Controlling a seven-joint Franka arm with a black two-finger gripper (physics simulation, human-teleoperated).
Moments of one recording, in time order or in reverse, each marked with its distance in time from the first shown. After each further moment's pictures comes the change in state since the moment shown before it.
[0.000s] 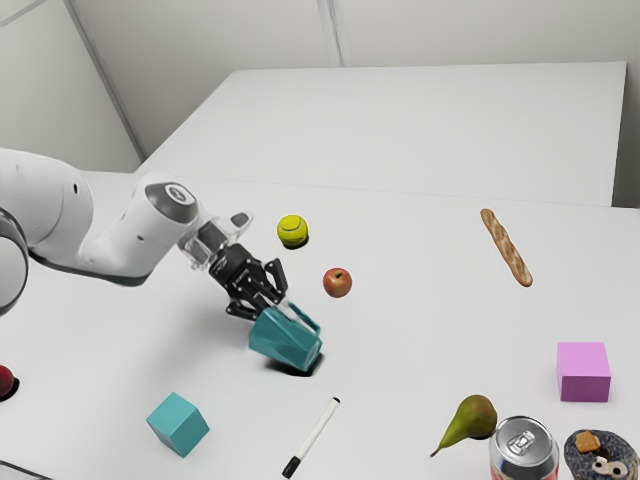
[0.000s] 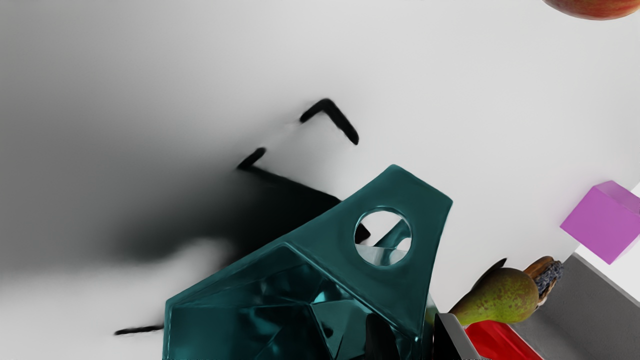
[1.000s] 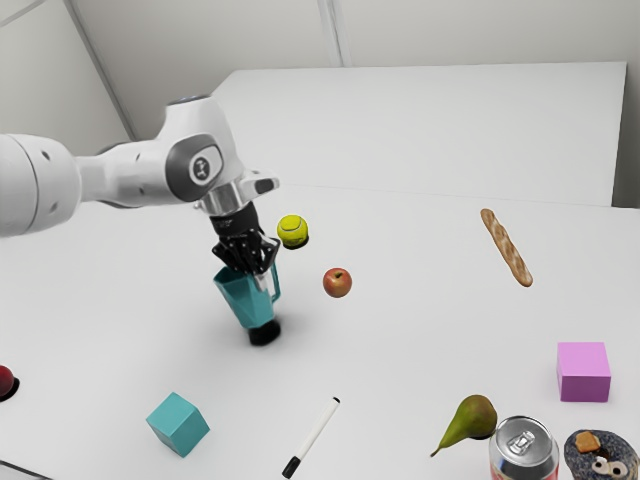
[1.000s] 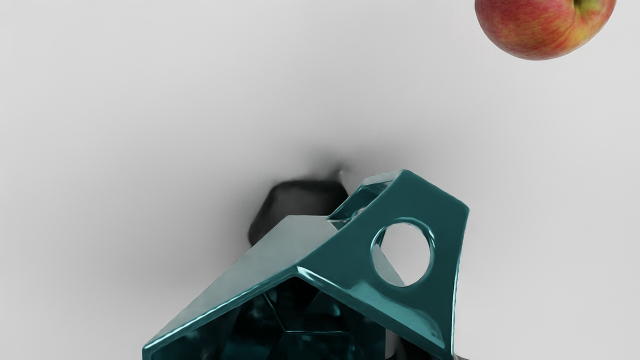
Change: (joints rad) arm -0.118 -0.149 -0.052 0.076 0.678 0.147 -0.125
